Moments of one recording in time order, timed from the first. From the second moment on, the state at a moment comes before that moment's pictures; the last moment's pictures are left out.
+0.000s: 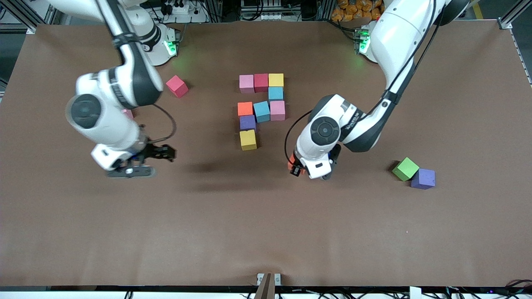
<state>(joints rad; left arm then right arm) -0.36 0.71 -0.33 -1.50 0.10 2.23 -1.91 0.32 0.26 -0.14 -1.78 0.06 2.04 0.11</state>
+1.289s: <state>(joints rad) -0.46 0.72 -0.33 -1.73 0.10 2.61 -2.51 0.30 0.19 -0.12 -1.80 0.06 1.82 -0.11</state>
